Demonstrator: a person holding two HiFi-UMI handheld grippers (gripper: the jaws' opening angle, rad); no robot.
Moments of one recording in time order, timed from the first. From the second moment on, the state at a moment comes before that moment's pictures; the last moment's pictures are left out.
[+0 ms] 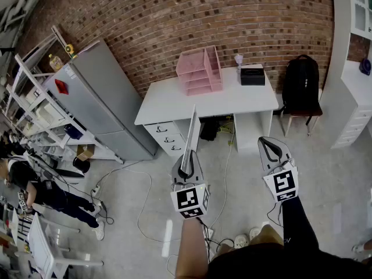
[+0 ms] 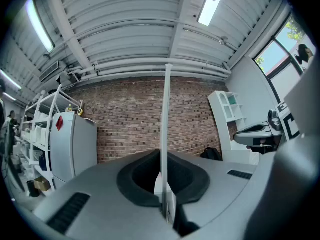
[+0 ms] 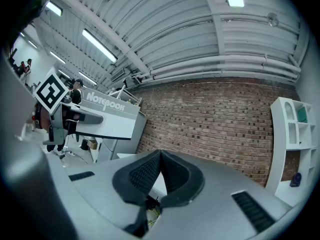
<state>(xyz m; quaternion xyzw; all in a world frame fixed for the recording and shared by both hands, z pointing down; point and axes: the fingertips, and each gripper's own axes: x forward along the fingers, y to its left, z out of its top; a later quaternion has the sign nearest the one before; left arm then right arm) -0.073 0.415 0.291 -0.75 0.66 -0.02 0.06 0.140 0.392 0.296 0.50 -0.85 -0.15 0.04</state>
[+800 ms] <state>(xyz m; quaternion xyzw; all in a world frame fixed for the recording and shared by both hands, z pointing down) -0.062 0.347 0.286 -0.76 0.64 -0.01 0.07 0.144 0.327 0.295 0.49 -0.86 -0.14 0.01</state>
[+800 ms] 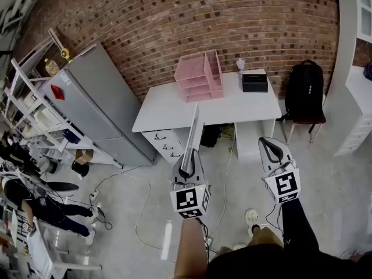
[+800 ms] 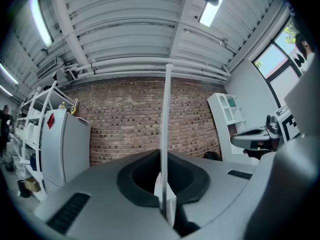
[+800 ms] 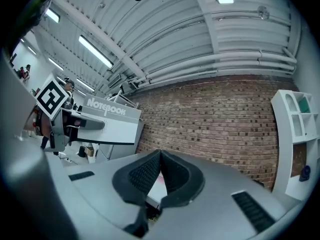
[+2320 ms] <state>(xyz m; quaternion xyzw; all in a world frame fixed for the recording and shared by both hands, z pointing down) -0.067 0.051 0.311 -0.73 0.68 -0.03 0.04 0.124 0.006 0.309 0.43 -0.89 -0.15 0.01</state>
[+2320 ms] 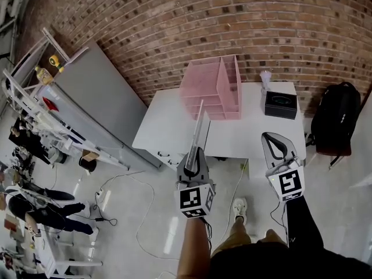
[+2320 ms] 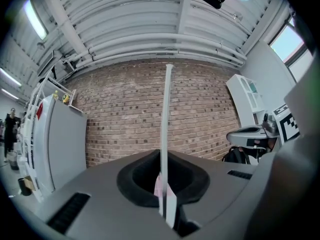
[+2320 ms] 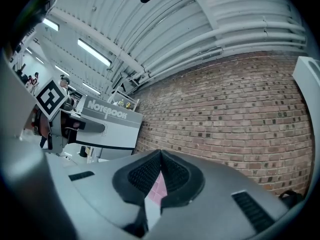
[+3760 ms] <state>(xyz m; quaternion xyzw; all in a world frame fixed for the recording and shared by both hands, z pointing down) -0.200 -0.212 0.386 -0.76 0.61 0.16 -0.19 -0.002 -0.236 0.321 0.46 -0.87 -0.16 0.05</state>
